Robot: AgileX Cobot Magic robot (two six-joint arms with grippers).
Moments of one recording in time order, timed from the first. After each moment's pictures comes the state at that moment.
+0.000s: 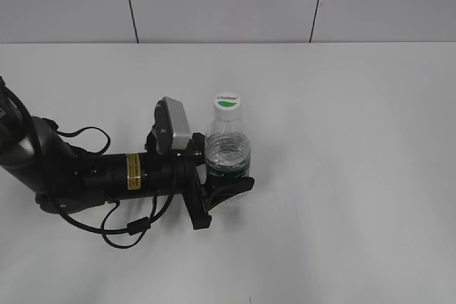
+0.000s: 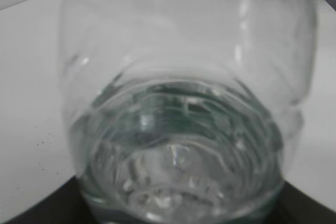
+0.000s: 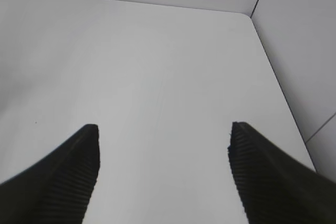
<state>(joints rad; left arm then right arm) -0.42 2.30 -0.87 0.97 -1.20 -0.21 -0.02 0.12 -0.56 0.02 0.92 -0.25</state>
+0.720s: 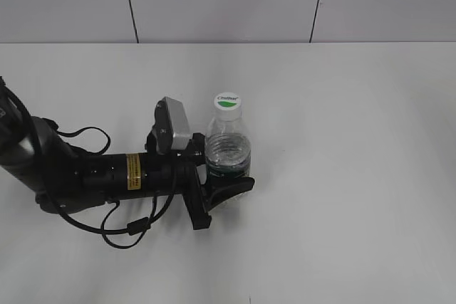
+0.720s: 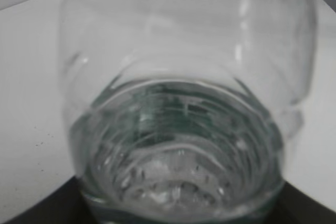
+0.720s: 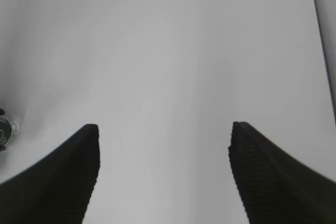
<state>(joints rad) -0.42 2.30 -0.87 0.97 -1.20 -0.21 -0.02 1.12 -1.33 0.11 1.11 -0.24</state>
